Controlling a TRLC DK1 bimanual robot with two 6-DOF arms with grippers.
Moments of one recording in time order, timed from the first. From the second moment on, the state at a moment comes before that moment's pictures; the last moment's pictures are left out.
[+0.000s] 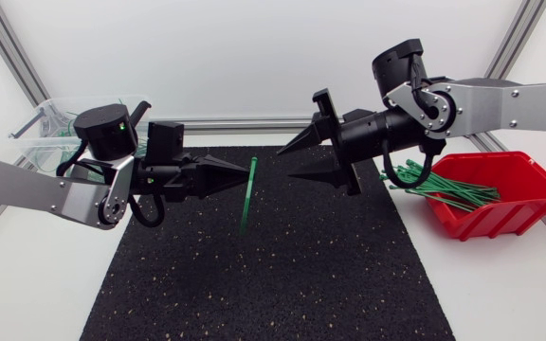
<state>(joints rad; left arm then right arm) -0.28 1.79 0.77 0.91 1.29 -0.38 0.32 1.67 1.16 -0.33 -0.89 1.06</state>
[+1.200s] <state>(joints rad) -0.46 1.62 0.62 0.54 0.53 0.58 0.50 1.69 1.27 -0.53 -0.35 0.51</state>
